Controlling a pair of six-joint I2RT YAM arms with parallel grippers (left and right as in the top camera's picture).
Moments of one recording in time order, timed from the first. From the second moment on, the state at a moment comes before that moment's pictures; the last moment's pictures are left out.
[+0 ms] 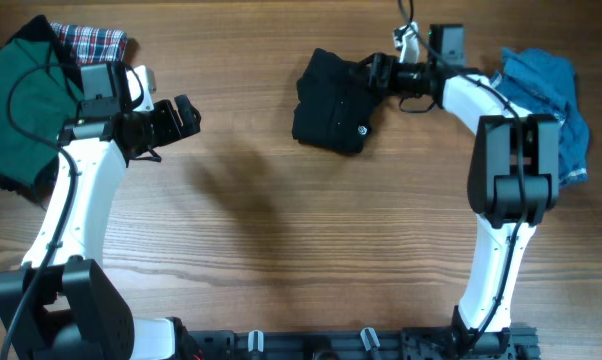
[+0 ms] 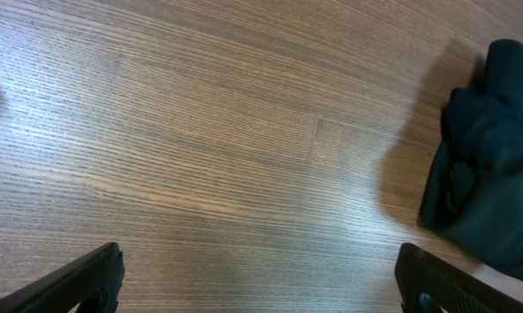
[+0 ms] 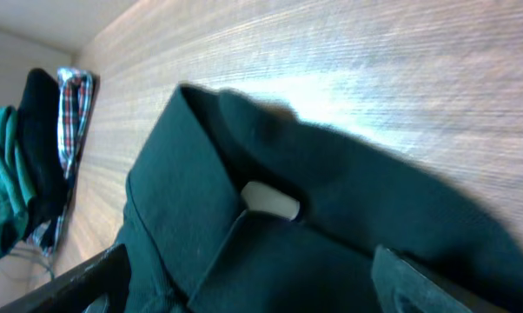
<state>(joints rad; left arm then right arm) 0.11 1.59 1.17 -0.64 0.26 -0.25 0.03 2.32 1.61 -0.19 -0.77 0.29</state>
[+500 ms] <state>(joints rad) 0.00 1.59 1.17 -0.51 0.27 -0.14 -0.02 2.10 1.68 -0.75 -0.78 0.24</state>
